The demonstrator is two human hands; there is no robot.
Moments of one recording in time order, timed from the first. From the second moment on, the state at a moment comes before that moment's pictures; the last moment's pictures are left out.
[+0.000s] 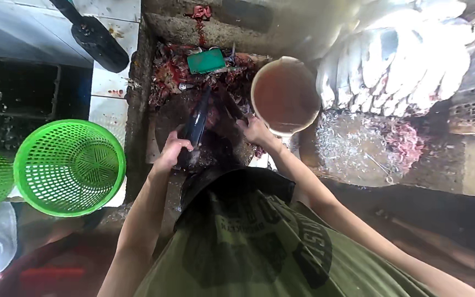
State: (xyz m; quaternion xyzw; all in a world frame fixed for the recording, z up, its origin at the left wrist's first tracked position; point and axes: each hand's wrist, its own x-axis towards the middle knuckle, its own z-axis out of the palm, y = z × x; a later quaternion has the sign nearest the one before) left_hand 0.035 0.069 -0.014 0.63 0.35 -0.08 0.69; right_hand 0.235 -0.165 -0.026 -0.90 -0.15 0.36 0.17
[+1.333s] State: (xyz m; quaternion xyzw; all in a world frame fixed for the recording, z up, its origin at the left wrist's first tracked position) left_hand 0.126 0.003 -0.010 0.91 0.40 0.05 0.12; right_hand 0.187 -0.202 -0.007 -0.83 -0.03 0.45 0.33
